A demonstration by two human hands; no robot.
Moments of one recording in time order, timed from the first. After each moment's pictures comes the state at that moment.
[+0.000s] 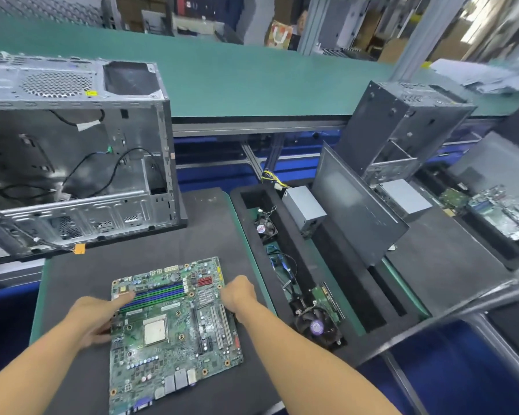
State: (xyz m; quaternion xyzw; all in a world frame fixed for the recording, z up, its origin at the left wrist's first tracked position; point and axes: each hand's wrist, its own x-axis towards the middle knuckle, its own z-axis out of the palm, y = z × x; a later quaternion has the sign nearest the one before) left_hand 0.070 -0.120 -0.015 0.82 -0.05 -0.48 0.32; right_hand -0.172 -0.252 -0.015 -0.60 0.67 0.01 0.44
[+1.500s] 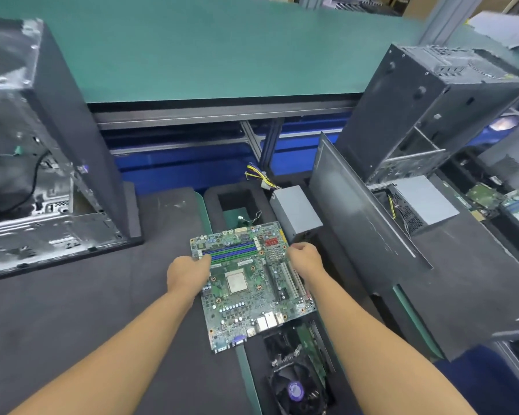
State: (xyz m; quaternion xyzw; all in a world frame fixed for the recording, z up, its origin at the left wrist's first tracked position) left_hand -0.100 -0.359 -0.030 0.86 -0.19 -0.37 0.30; right_hand -0.320 -0.482 -0.037 -0.51 0.72 -0.13 0.46
